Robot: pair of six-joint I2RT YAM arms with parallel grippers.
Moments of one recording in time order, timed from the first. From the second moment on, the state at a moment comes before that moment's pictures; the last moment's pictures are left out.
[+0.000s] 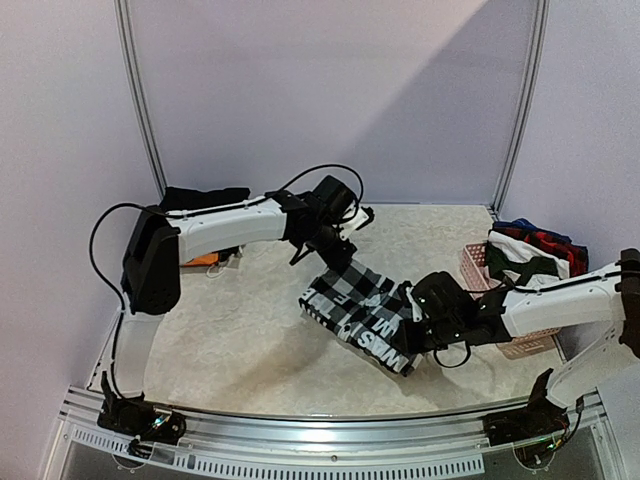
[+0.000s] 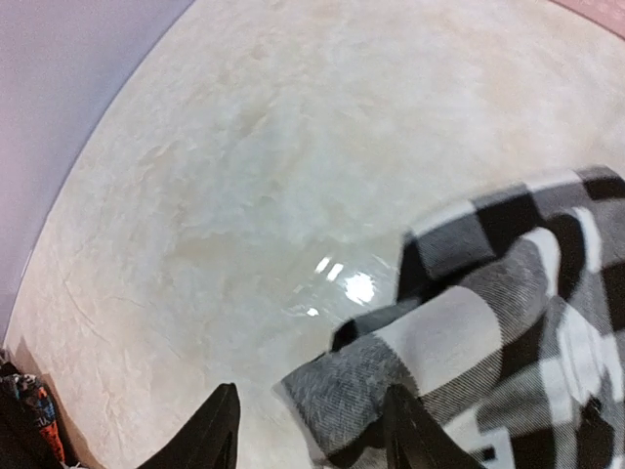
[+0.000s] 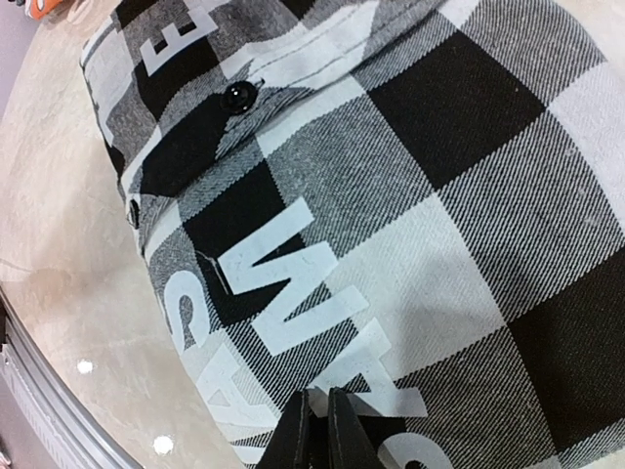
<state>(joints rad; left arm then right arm) -0.86 2.22 1.92 -0.62 -0.18 0.20 0.93 1.42 0.64 -0.14 0.02 0.72</state>
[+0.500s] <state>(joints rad) -0.85 1.99 1.69 -0.57 -0.28 0.08 0.93 1.34 0.74 -0.20 -0.03 0.69</state>
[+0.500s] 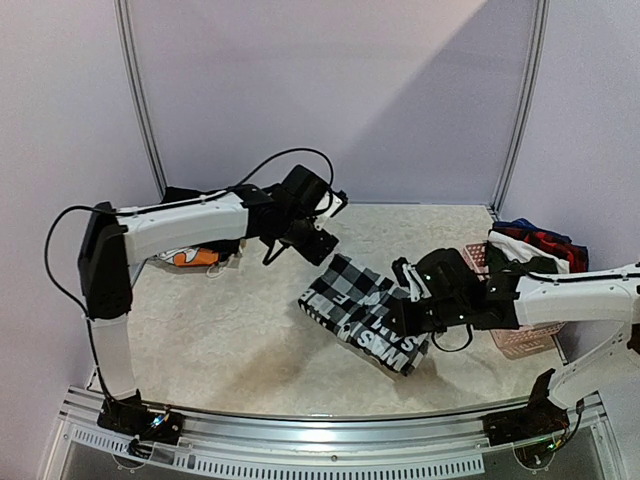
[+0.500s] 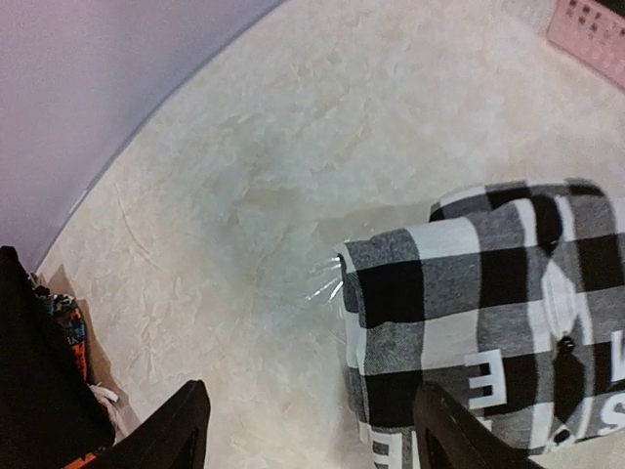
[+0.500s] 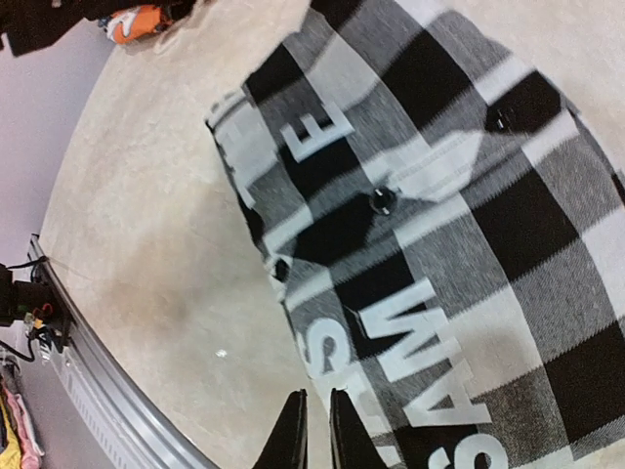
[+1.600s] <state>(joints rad) -0.88 1.91 1.29 -0.21 -0.11 -0.15 0.56 2.22 1.65 -0.40 -0.58 0.42</state>
